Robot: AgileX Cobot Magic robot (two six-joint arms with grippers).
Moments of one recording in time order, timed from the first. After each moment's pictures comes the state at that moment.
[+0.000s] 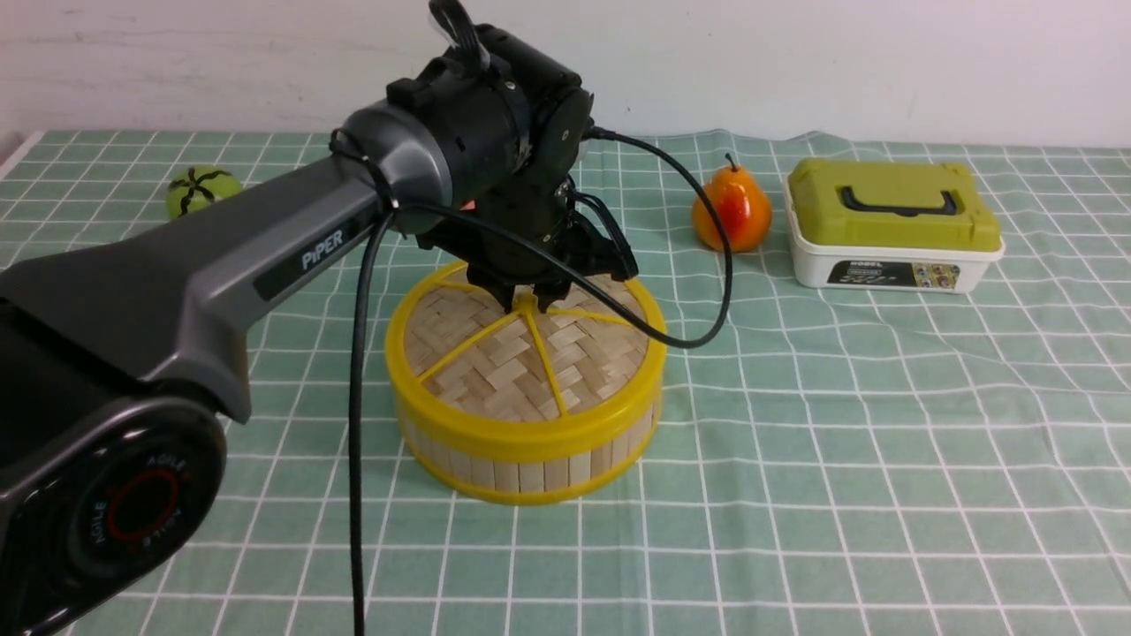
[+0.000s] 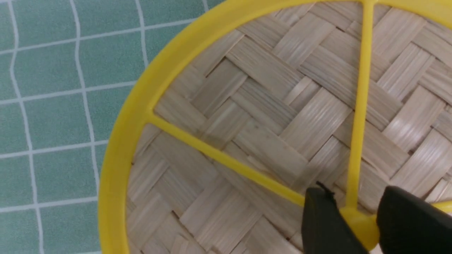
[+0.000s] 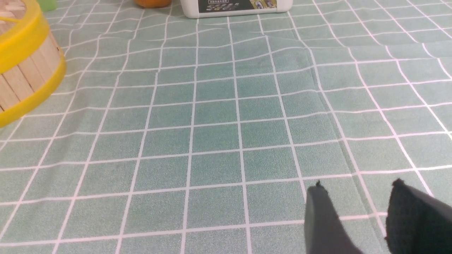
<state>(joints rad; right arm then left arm) -0.03 -0.01 0.02 0.02 0.39 0.13 -0.55 2.21 -2.08 0.27 1.08 -0.49</state>
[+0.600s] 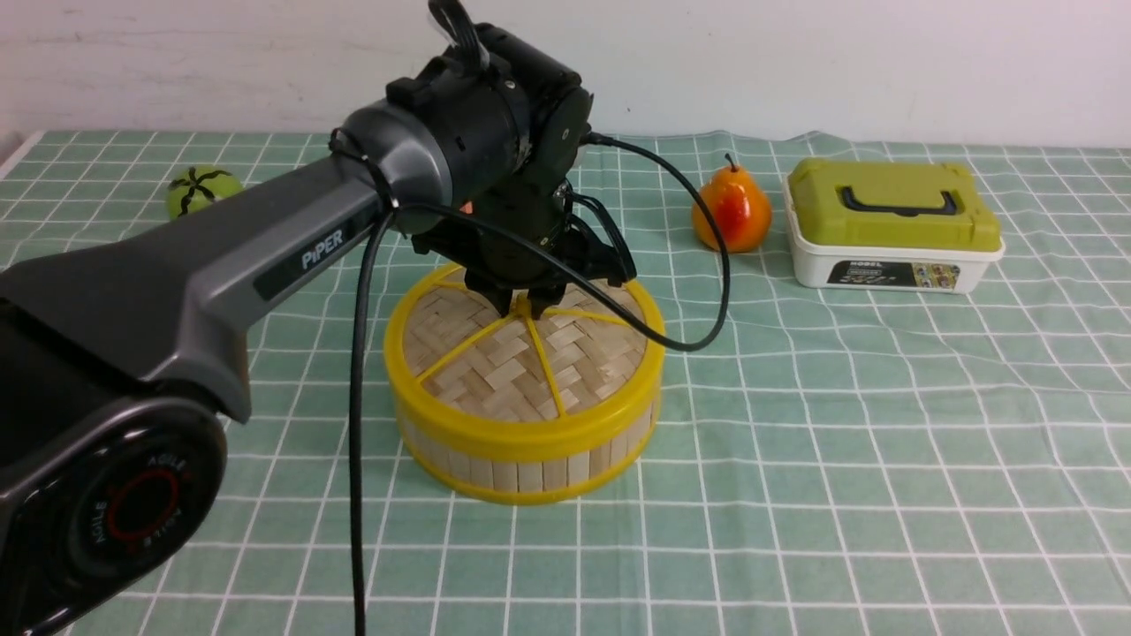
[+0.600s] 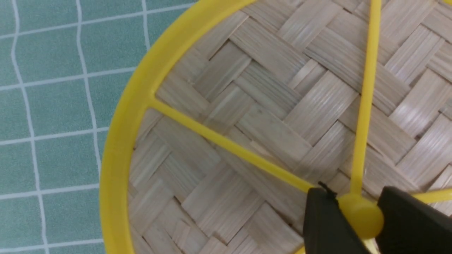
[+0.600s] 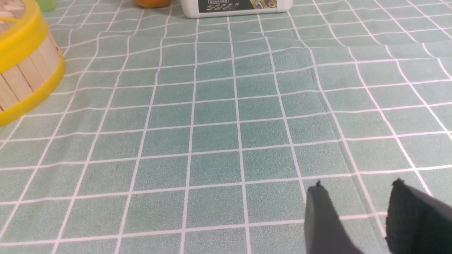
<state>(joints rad) -0.03 -0.01 0.02 0.02 0.39 0.13 -0.55 2.21 -2.08 0.27 1.11 -0.49</state>
